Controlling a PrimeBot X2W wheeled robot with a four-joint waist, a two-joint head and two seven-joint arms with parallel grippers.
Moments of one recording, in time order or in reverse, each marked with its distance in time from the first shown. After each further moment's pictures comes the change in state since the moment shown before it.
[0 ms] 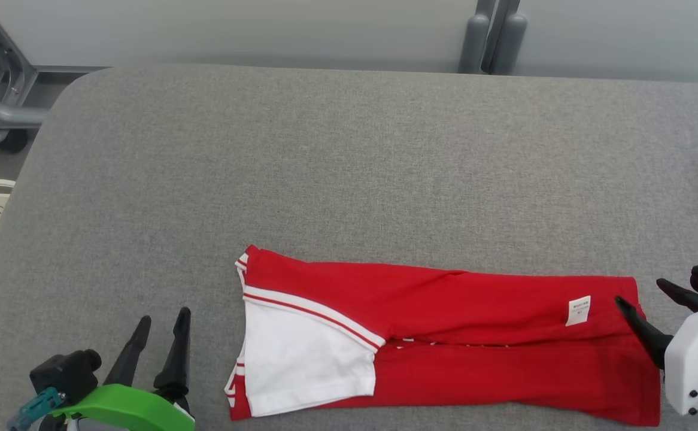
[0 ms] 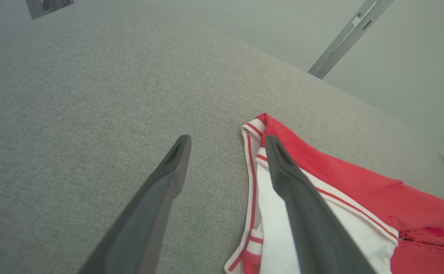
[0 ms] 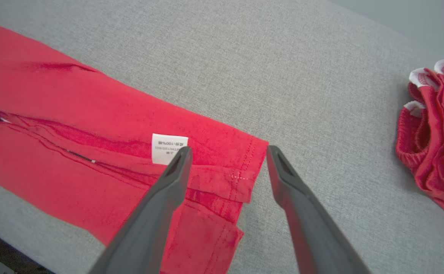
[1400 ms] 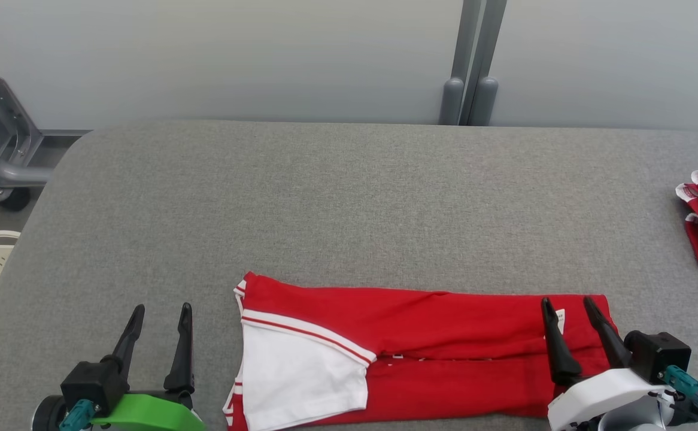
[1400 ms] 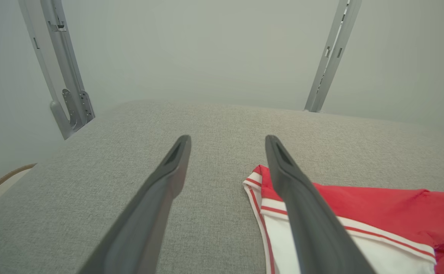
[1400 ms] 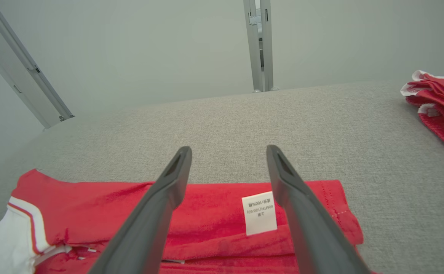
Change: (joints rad) left arm 0.012 -0.277 0.328 0.149 0.638 -0.199 -0.083; right arm -0.008 0.576 -0.088 0.354 -0.220 -0.001 -0.702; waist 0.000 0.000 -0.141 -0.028
